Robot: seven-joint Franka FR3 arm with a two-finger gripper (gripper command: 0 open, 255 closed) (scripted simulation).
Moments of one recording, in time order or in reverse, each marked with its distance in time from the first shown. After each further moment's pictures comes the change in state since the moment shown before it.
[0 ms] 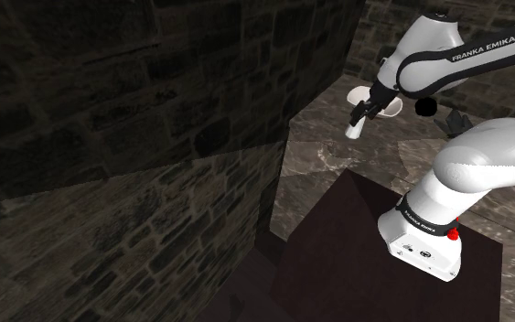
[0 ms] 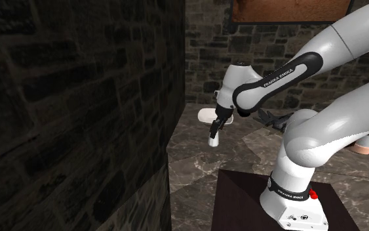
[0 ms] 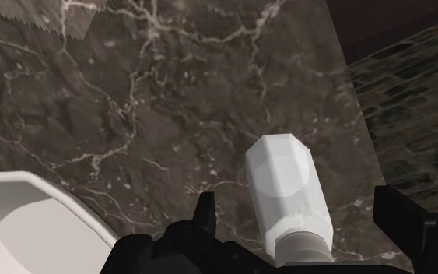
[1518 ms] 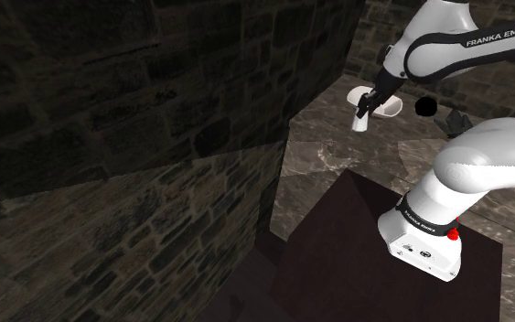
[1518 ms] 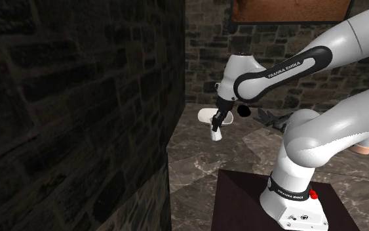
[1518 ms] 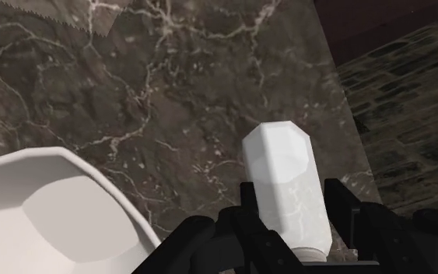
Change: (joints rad) arm 0.011 -0.090 0.022 0.052 0.029 -0.139 -0.007
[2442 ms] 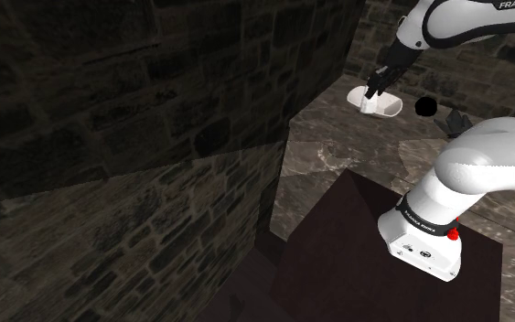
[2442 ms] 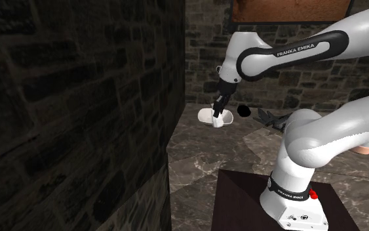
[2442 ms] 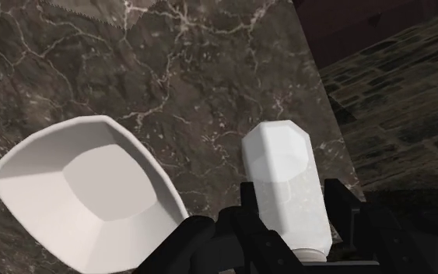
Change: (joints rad) arm 0.028 -0.104 0.051 0.142 0.058 -0.244 -0.005
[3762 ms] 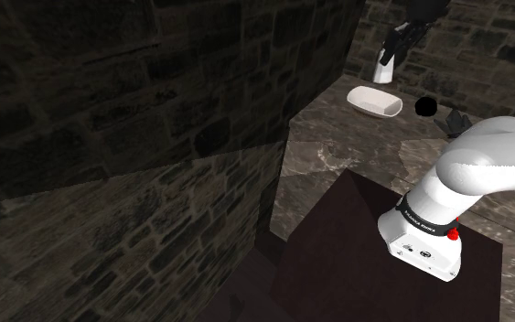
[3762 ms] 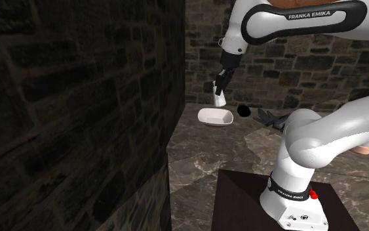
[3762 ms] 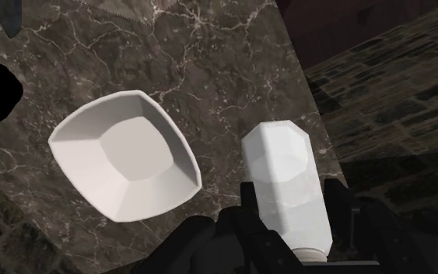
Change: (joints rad) arm 0.034 -0.011 0.058 0.260 0.061 -0.270 -0.007
